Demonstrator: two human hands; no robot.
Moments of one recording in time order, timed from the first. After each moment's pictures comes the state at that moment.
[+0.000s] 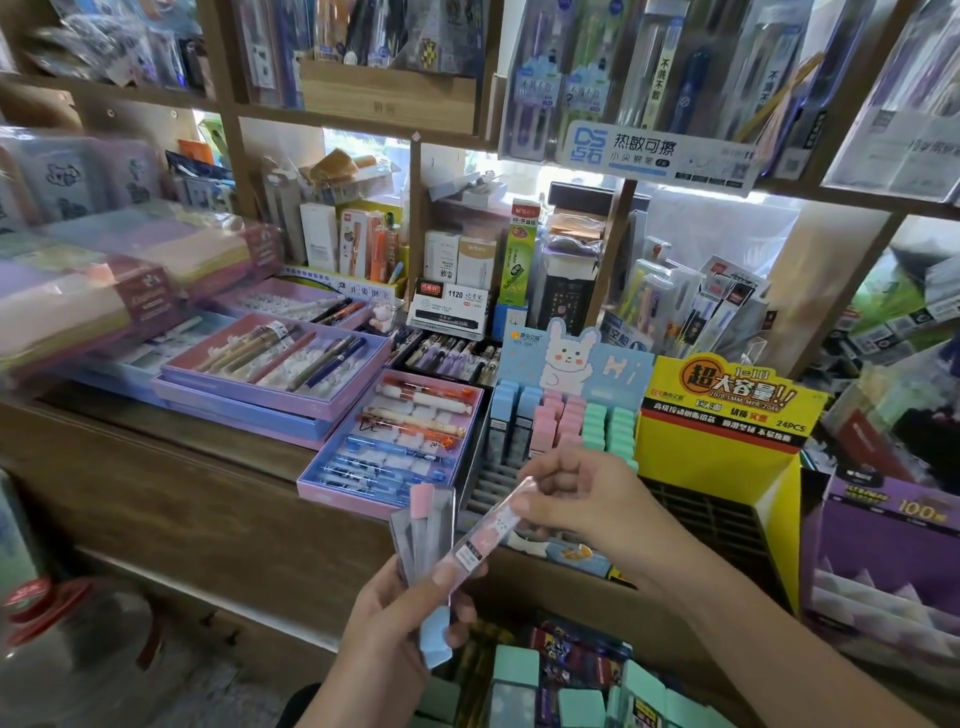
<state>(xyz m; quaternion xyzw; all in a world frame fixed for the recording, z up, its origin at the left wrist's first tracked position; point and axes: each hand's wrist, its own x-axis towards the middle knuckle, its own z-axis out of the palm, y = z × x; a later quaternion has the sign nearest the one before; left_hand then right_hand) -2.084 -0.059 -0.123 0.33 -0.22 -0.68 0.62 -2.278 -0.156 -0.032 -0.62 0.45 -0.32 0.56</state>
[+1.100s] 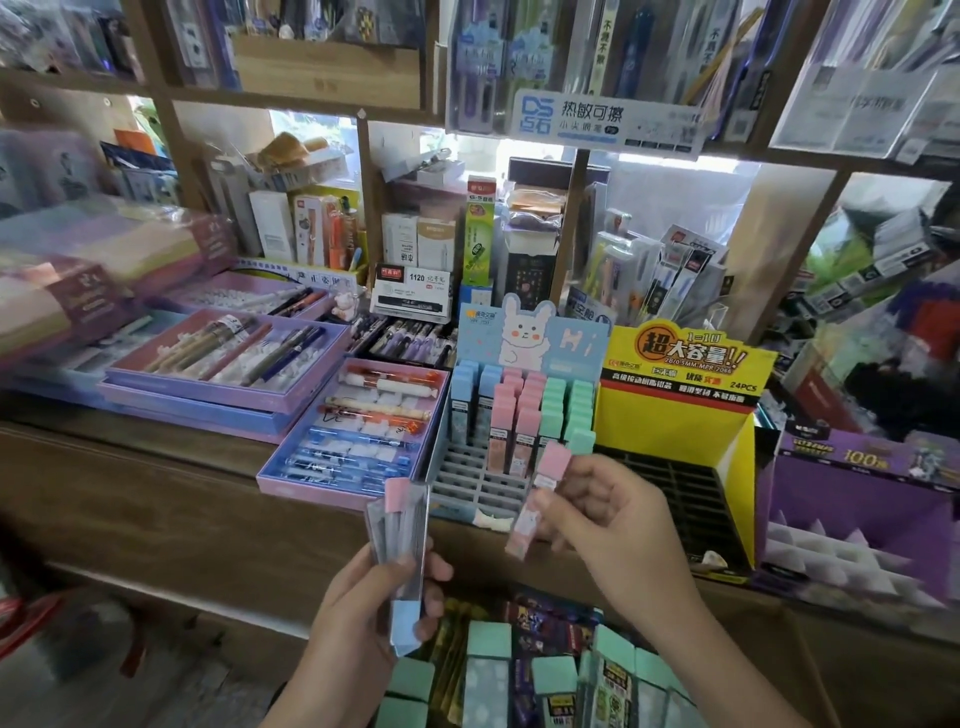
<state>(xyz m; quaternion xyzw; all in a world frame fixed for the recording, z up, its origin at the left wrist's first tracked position) -2.088 -0.066 -0.136 0.36 -0.25 -0.67 0.61 -2.314 -0.116 -0.069 -0.62 0.46 -0.48 0.40</state>
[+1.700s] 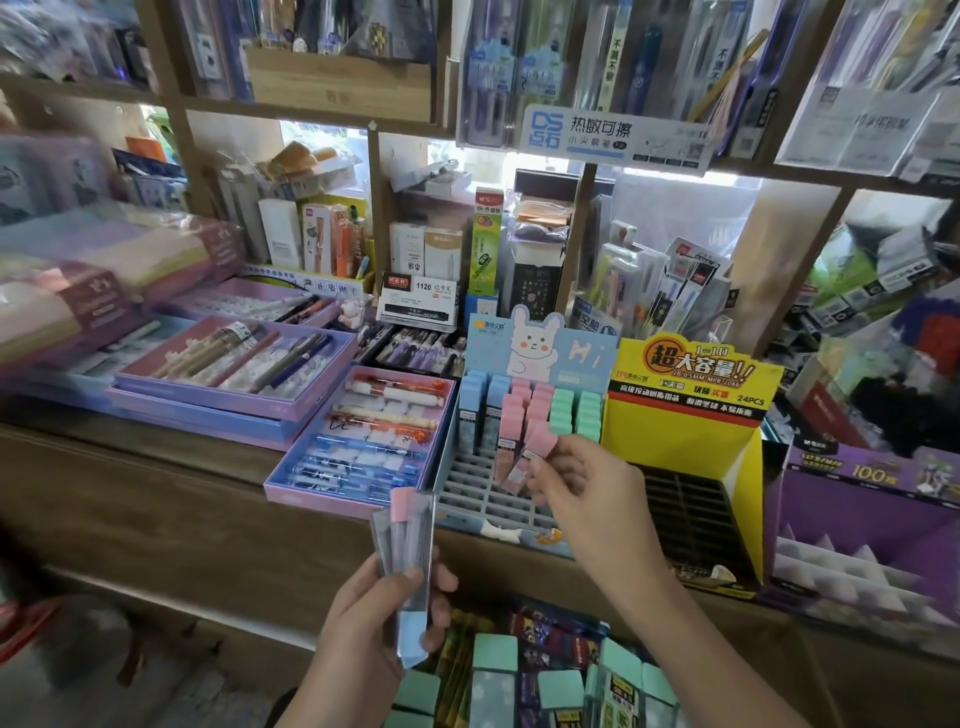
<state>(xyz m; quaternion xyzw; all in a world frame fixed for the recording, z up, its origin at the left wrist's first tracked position) -2.082 -0.068 -0.138 0.33 -0.23 -0.69 0.60 -2.292 -0.153 -0.073 -0.67 0.50 -0.47 0.28</state>
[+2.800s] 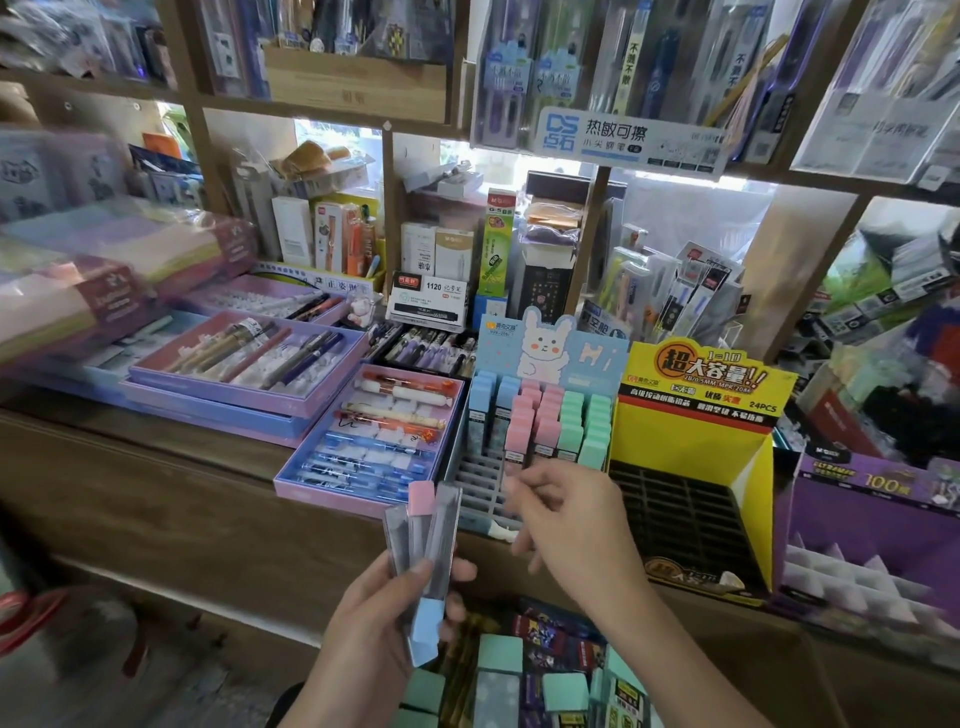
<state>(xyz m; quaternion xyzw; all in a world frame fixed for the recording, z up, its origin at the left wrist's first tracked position) -2.088 -0.062 -0.129 0.35 -0.22 -0.68 0.60 -2.266 -0.134 -0.069 -0.65 0.53 -0.41 0.36</state>
